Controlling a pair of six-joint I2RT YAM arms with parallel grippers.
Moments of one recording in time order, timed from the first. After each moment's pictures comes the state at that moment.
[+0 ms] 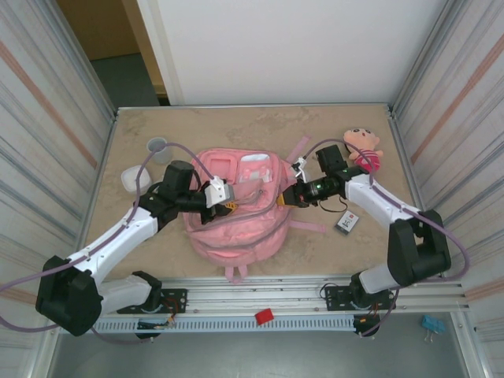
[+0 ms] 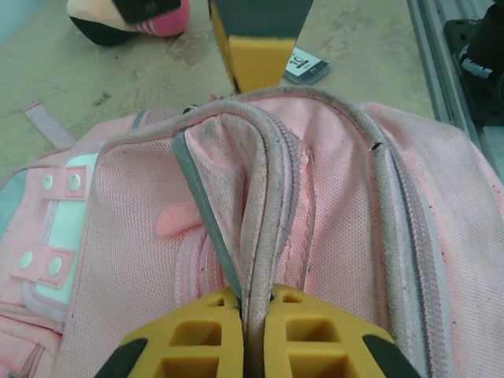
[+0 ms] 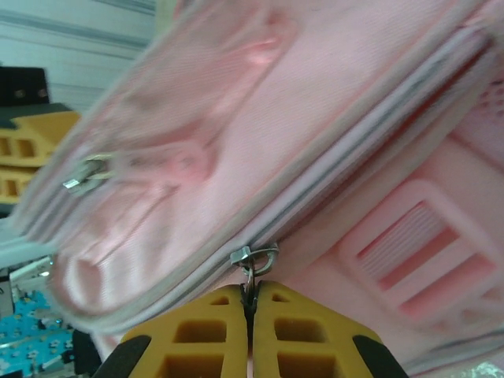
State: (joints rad) left arm -0.49 1.15 0.77 -0.32 0.68 0.66; right arm 0.34 1.44 0.96 -0.60 -0.92 0.30
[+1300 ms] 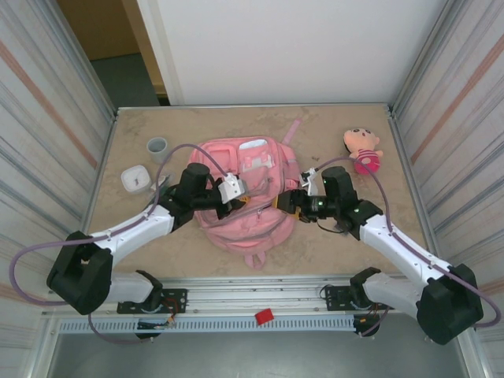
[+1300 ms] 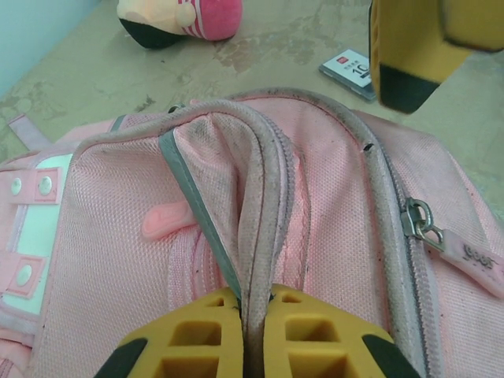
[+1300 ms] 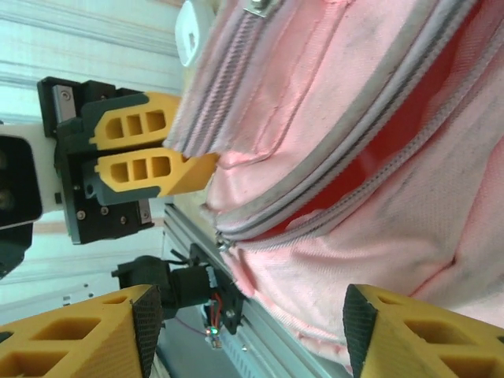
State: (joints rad) left arm -0.59 1.30 0.72 0.04 0.54 0.51; right arm 0.49 1.06 0.65 -0.21 -0.67 0.88
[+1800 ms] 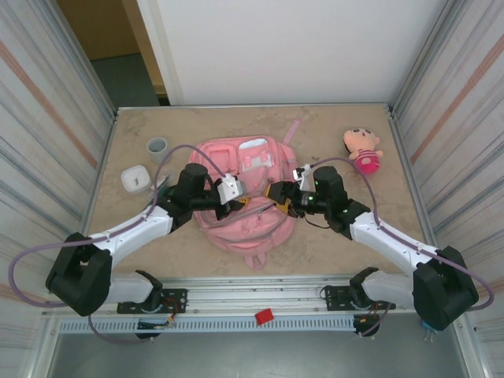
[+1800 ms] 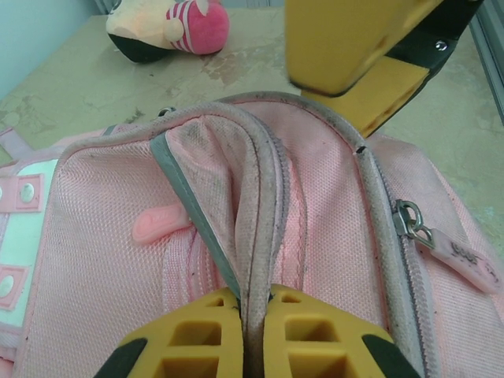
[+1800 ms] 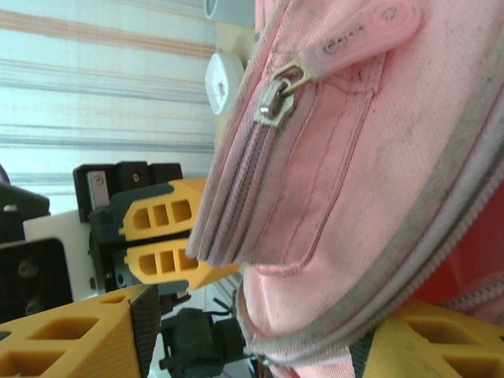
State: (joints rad) left arm -0.58 1.29 0.71 0.05 0.60 0.52; right arm 0.56 1.16 0.63 0.09 -0.57 1.13
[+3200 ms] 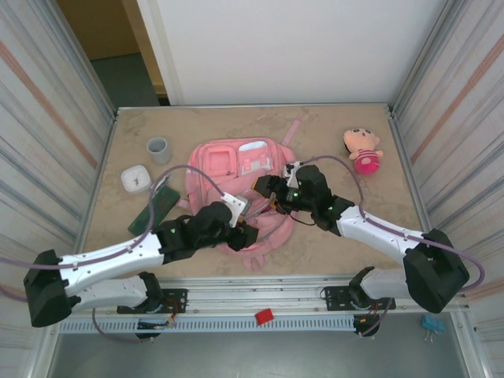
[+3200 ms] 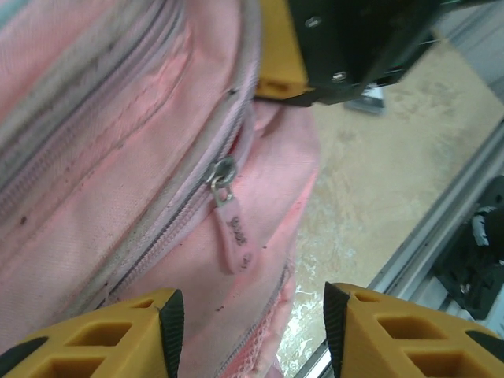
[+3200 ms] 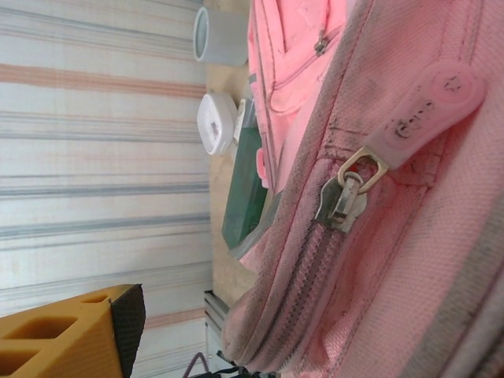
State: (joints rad) left arm -1.08 1.09 0.72 -0.31 -0.07 -0.53; right arm 0.69 1.27 0.70 0.15 -0.36 1.22
